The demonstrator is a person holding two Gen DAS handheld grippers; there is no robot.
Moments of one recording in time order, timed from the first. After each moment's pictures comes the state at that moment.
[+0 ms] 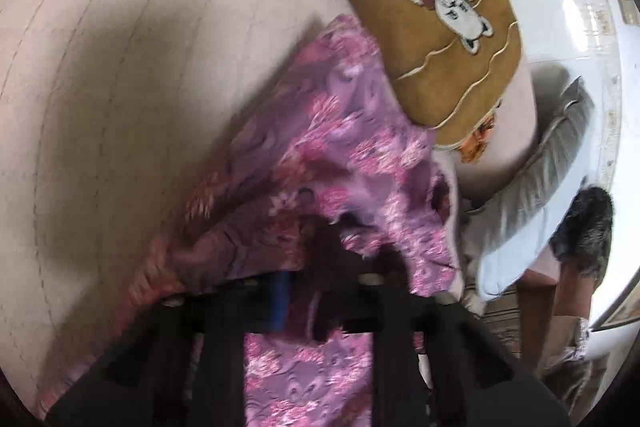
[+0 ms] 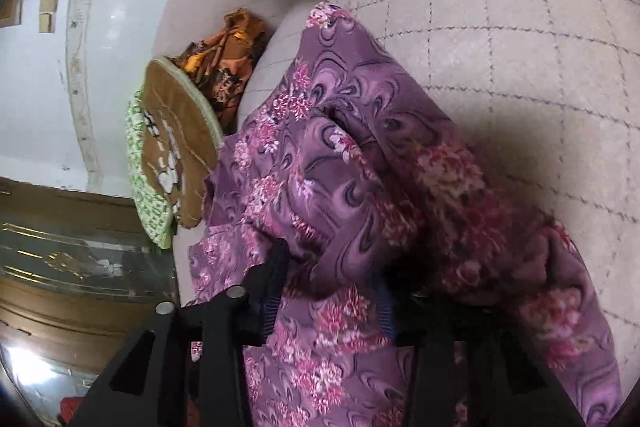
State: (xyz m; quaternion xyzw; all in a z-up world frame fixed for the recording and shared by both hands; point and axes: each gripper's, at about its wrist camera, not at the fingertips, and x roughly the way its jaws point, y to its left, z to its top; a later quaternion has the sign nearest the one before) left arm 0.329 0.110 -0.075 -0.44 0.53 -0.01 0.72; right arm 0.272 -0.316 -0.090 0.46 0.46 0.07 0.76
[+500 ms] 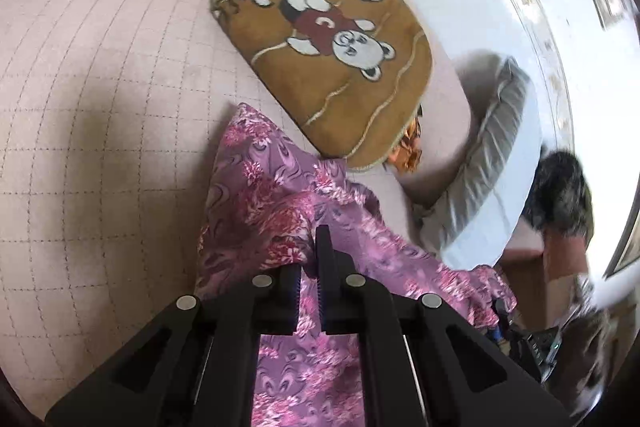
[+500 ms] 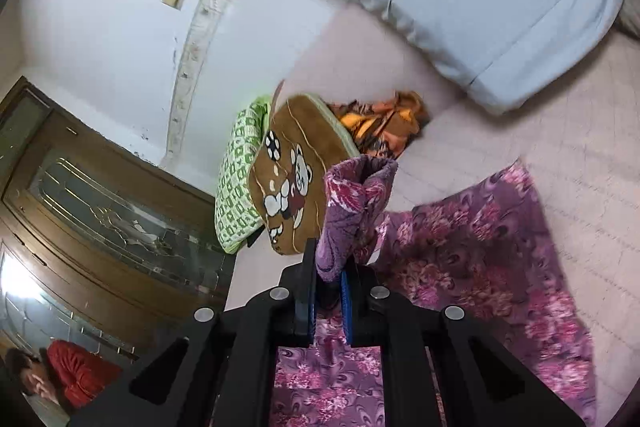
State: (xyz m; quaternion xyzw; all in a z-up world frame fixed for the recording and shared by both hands) left arm 0.313 0.104 0.011 -0.38 0.46 -0.07 0.80; right arm 0.270 -0.311 0.051 0.39 0.33 0.17 0.84
